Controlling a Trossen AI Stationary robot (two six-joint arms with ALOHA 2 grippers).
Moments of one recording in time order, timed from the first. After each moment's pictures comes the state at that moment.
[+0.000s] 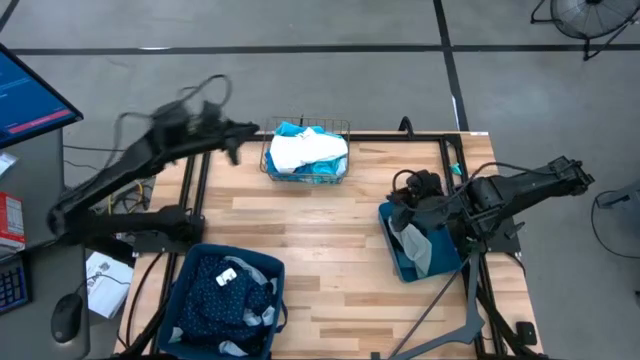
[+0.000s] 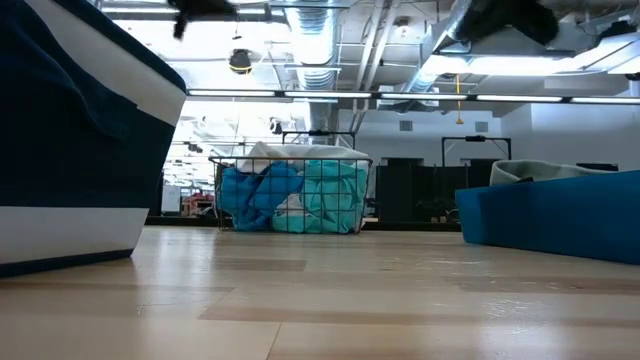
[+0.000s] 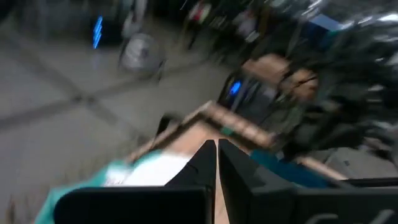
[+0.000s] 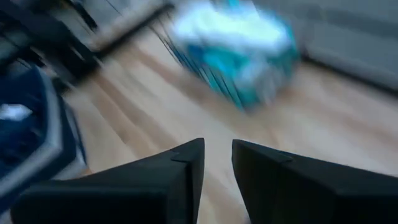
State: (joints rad) left arm 0.58 0.89 1.03 -0.32 0.12 -0.29; right arm 0.33 1.07 1.07 -0.86 0.70 0.95
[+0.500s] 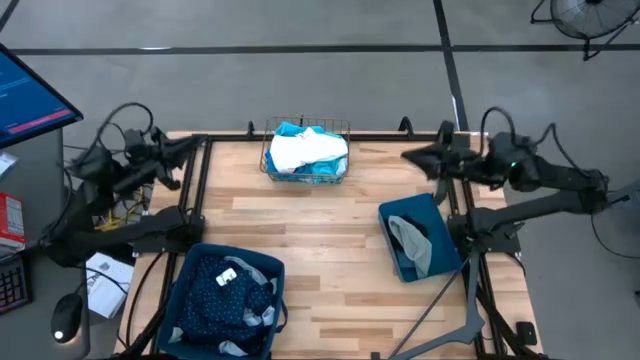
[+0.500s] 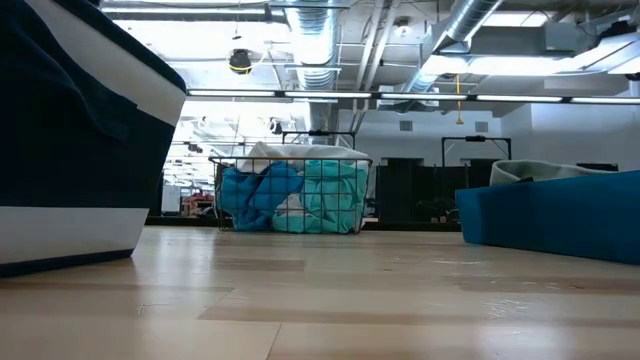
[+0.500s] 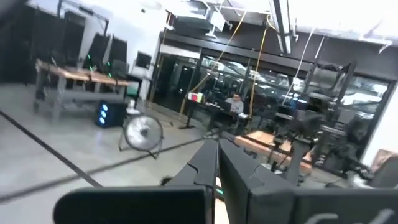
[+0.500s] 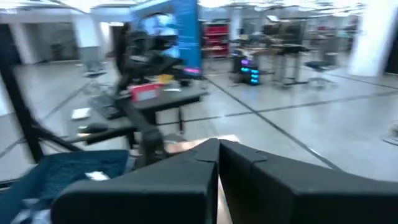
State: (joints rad) left arm 0.45 0.32 0.83 -0.32 -0.10 -0.27; right arm 0.03 0.80 1.06 -0.28 0.26 0.03
